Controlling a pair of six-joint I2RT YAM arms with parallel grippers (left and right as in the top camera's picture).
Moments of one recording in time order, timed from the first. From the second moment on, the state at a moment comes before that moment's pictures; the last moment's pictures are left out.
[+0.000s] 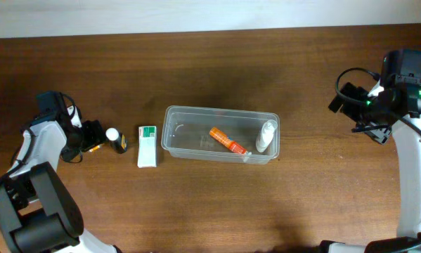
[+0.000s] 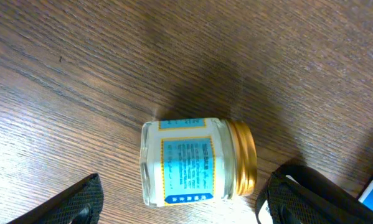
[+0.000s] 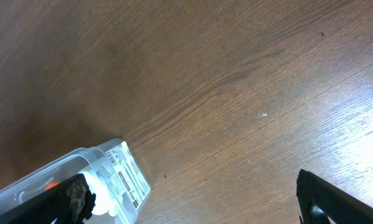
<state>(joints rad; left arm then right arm) 0.34 1.83 1.17 -0.69 0.07 -0.12 -0.23 1.49 1.50 -1.20 -0.08 0.45</state>
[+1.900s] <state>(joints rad) 0.34 1.89 1.58 -1.05 0.03 -0.10 -0.23 1.49 1.50 -1.20 -0.08 0.45</state>
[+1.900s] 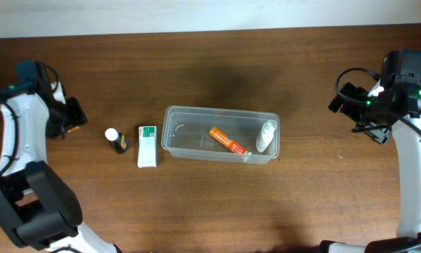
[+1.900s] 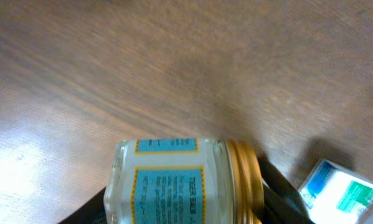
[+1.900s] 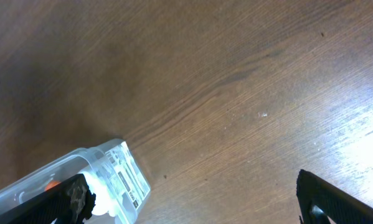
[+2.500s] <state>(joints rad) -0.20 1.74 1.80 -1.16 0.07 -0.10 -0.23 1.49 1.50 -1.20 -0.08 0.45</state>
